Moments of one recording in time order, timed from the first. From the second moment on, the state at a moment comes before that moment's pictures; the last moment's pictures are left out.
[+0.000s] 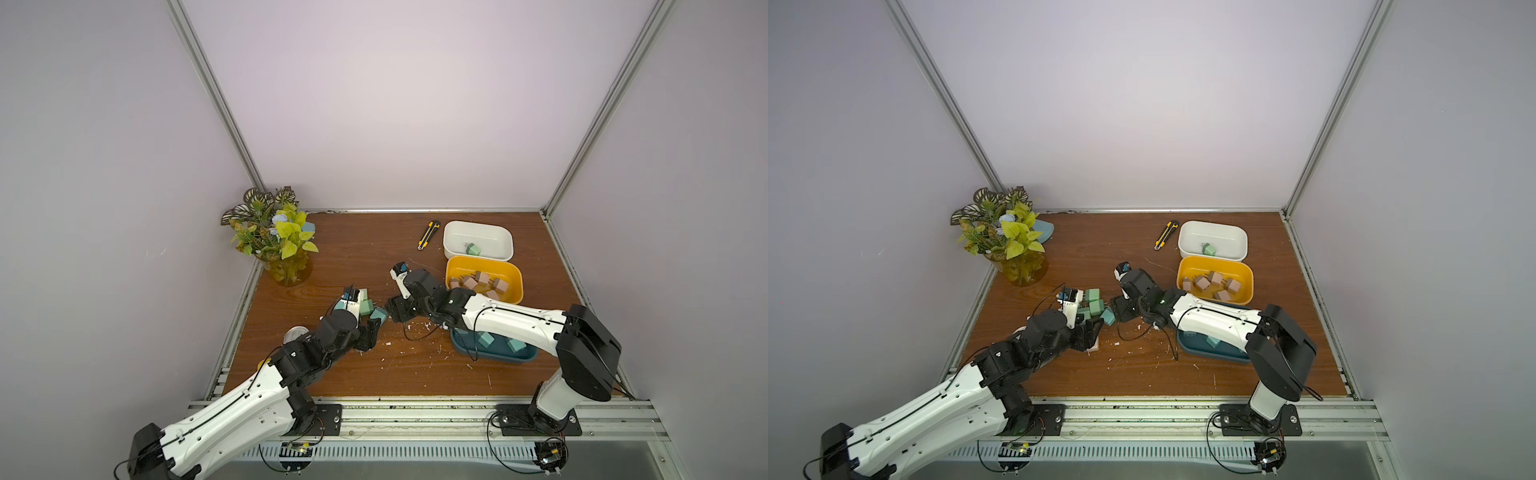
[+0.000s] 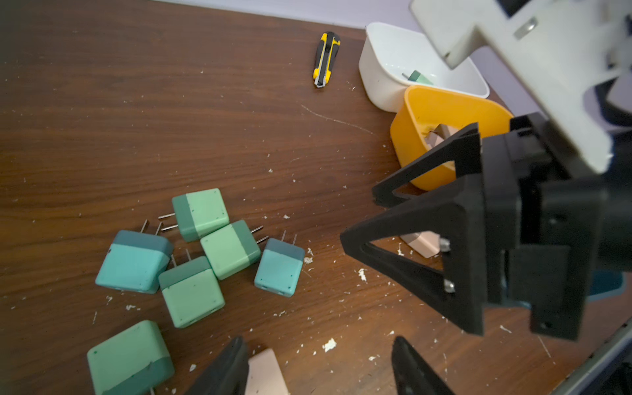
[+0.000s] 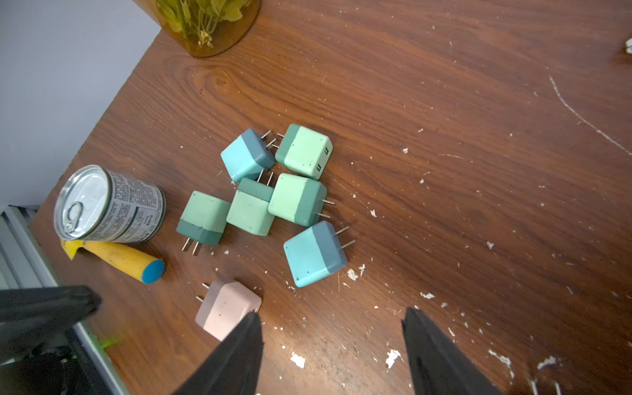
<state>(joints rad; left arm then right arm) -0.82 0.71 0.50 -0.40 -0.24 -0.52 0.98 1.67 1.14 -0.22 0.10 0.44</state>
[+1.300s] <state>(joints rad) -0.82 0.52 0.45 -0.40 -0.37 -0.56 1.07 2.09 1.44 -0.40 0.26 0.41</state>
